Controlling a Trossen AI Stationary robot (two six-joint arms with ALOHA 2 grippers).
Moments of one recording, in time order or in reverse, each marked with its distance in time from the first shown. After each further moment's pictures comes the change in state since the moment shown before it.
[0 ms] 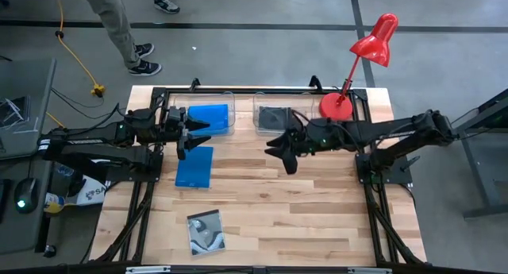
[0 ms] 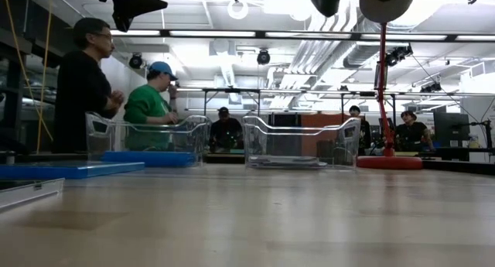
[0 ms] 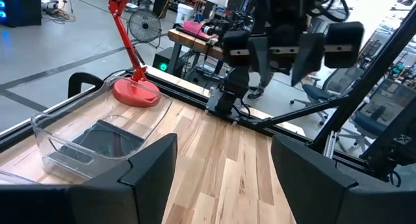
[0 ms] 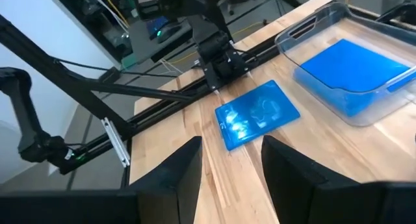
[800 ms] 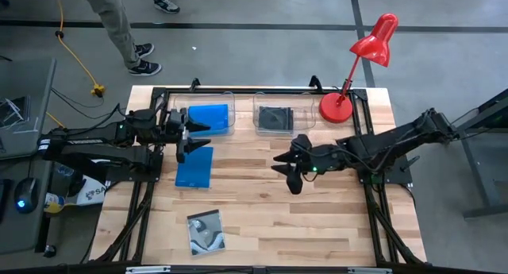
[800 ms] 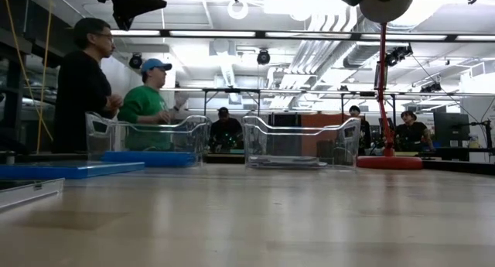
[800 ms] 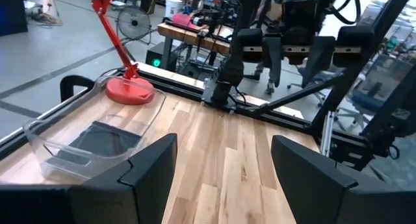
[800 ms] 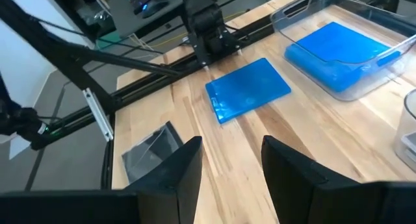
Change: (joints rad) left arm 0.000 0.000 0.000 -0.024 0.046 0.083; right arm 0.211 0.001 0.000 -0.114 0.245 0.035
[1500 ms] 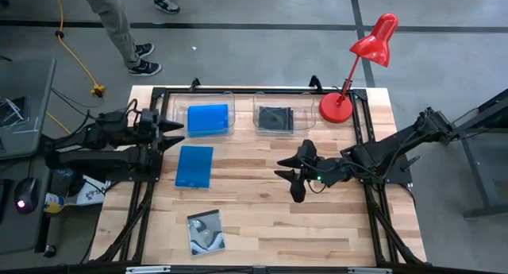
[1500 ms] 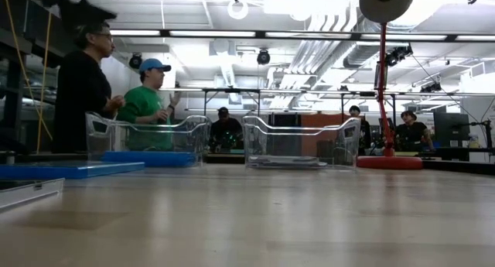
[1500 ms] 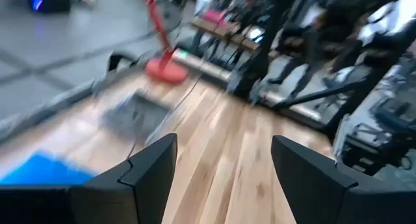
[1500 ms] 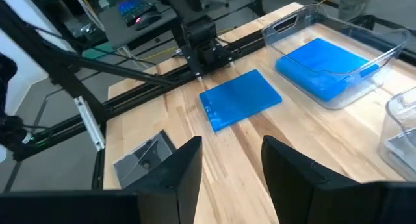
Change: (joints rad) left arm 0.000 -0.373 0.000 -0.438 -0.117 -0.101; right arm 0.109 0.000 0.000 0.000 0.182 0.018
